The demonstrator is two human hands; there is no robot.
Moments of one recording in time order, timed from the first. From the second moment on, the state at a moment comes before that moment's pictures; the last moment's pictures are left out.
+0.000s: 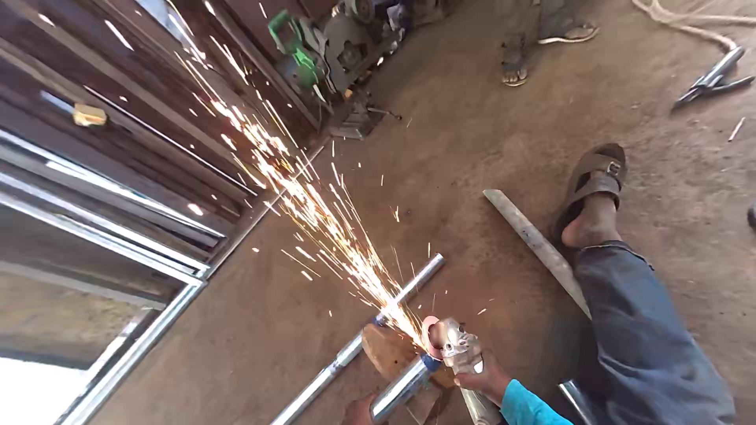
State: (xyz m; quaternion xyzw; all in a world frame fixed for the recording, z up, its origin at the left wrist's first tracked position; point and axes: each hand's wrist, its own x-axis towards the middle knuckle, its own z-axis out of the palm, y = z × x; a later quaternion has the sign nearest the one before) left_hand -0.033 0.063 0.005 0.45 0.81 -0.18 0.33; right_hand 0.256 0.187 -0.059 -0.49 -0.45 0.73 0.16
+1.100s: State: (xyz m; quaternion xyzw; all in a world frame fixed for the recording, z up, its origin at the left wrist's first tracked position) left_hand -0.034 0.063 0.004 0.45 0.81 -0.19 0.32; right_hand 0.257 0.177 -0.058 -0.58 -0.50 0.63 0.11
